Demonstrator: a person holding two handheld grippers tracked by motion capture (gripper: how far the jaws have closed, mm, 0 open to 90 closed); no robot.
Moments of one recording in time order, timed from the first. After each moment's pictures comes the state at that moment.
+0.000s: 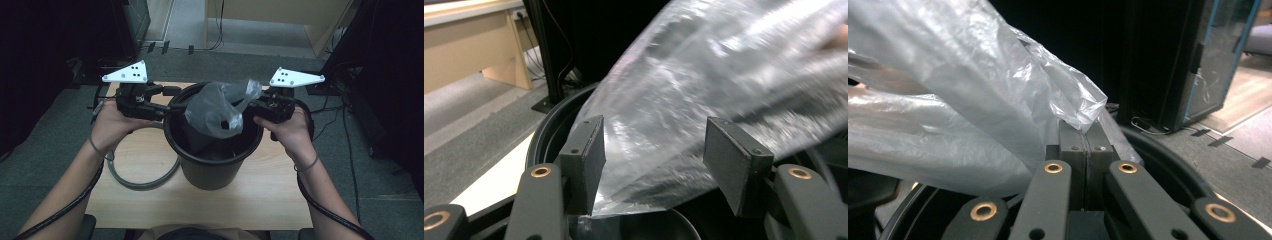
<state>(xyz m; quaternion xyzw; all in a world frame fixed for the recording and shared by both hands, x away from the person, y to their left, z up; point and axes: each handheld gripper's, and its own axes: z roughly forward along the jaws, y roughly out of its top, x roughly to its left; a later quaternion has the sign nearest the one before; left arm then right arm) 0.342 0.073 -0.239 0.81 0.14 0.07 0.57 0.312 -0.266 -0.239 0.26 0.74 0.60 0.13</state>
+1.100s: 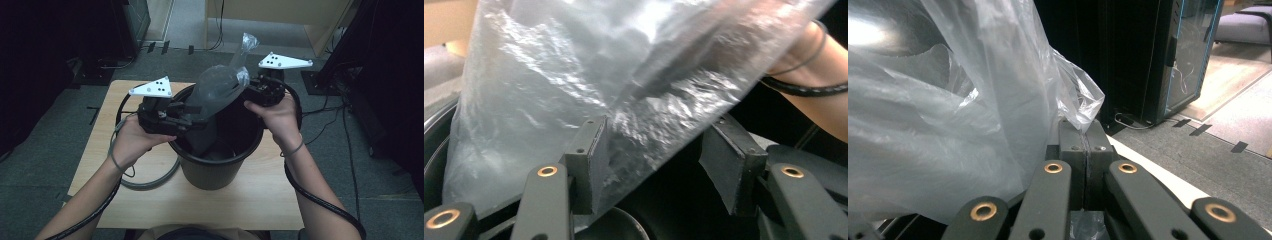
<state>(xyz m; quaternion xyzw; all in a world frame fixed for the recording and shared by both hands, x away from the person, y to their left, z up) 0.318 0.028 -0.254 0.81 0.17 0.02 0.56 0.340 -0.248 -0.231 0.31 0.73 0.59 0.15</state>
